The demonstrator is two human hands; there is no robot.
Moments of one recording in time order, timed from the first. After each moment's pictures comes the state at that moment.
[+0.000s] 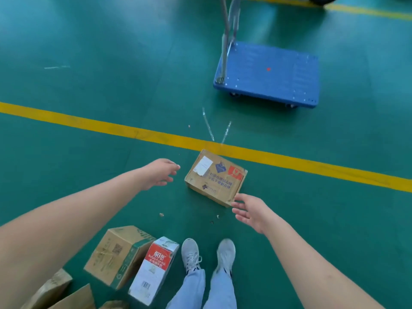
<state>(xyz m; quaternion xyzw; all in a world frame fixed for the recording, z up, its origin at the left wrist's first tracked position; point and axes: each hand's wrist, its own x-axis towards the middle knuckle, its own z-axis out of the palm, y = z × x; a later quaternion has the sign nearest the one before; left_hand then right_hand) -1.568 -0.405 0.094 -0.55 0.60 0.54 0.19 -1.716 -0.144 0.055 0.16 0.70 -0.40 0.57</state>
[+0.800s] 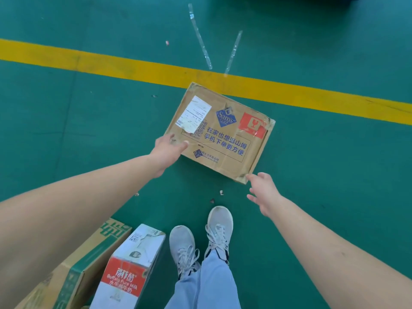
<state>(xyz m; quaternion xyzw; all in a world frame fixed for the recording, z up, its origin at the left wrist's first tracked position) -1.642 -0.420 -0.365 -0.59 0.58 0.53 0.19 -1.767 -0.178 -0.375 0.24 0.75 -0.33 0.52</state>
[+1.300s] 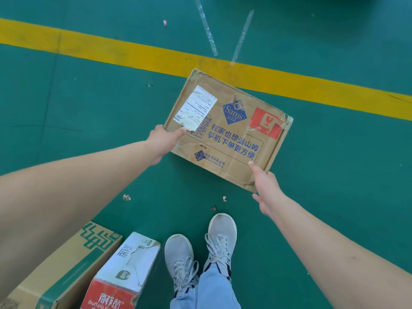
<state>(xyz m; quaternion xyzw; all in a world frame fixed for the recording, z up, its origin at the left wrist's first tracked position) -1.661 -0.463 -0.461 -0.63 0.57 0.50 0.19 -1.778 -0.199 -0.468 0.27 0.75 -0.35 0.49</state>
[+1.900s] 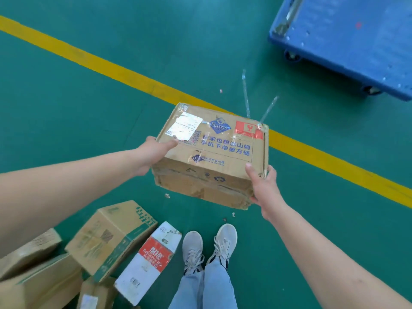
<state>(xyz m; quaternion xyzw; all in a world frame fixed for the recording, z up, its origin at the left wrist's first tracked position) -1.532 -0.533 -0.147 -0.68 0.48 0.53 0.13 -1.741 -0.299 -0.164 0.04 0.77 -0.37 0.52</state>
